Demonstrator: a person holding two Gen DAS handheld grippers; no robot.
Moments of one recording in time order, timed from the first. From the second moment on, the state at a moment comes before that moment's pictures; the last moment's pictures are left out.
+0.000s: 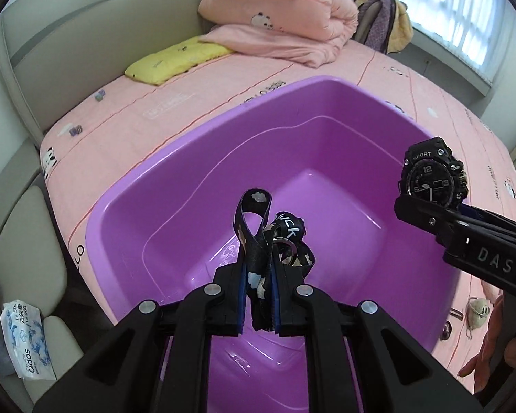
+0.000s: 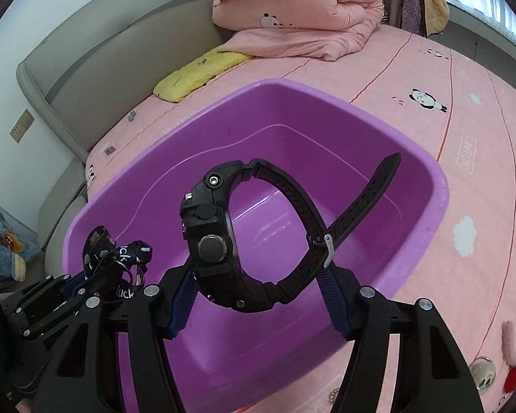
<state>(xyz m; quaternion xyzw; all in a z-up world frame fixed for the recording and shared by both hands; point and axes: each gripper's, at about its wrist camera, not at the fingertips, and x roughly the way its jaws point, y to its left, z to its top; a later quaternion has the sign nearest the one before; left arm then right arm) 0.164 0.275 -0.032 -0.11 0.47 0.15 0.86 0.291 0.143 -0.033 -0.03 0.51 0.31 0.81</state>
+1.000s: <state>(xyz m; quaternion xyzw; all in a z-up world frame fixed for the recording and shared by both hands) 0.173 0.284 -0.040 -0.12 0.50 0.20 0.84 0.315 0.159 -0.055 -0.10 0.55 0.23 0.80</state>
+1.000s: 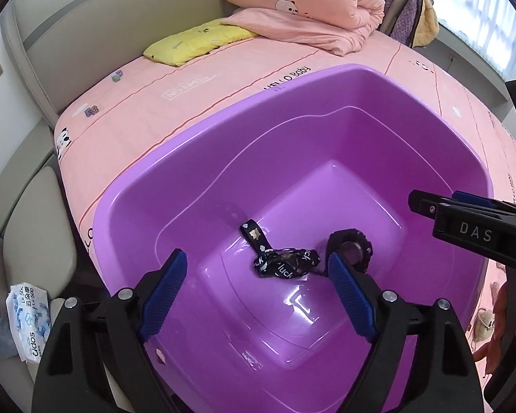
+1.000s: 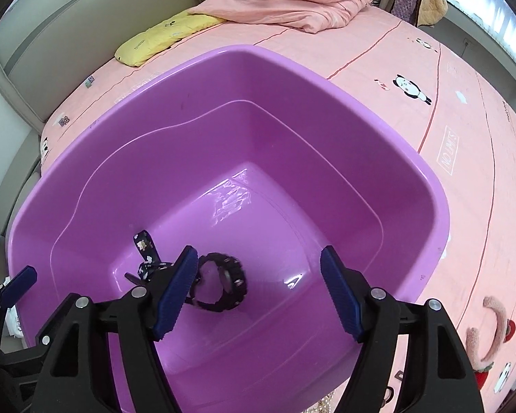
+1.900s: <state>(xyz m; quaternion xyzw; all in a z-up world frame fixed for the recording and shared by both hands) 0.114 0.271 -0.011 -0.11 0.46 0.21 0.86 0.238 0.110 -0.019 -0.04 0.50 0.25 0.83</state>
